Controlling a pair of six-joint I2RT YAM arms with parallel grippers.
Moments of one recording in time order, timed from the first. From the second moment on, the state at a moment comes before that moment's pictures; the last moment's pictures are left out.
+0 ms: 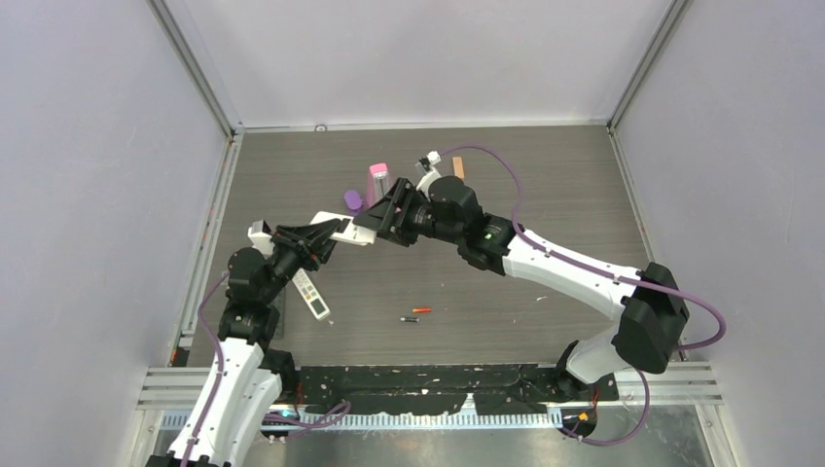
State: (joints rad) left arm -0.11 0.57 0.38 0.14 0.41 -1.81; right arm 0.91 1.47 1.18 0.05 -0.15 1.17
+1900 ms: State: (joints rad) left arm -0.12 0.63 0.49 0.17 0.46 -1.54; right arm 0.89 1.33 0.94 0.31 -0.22 1.36
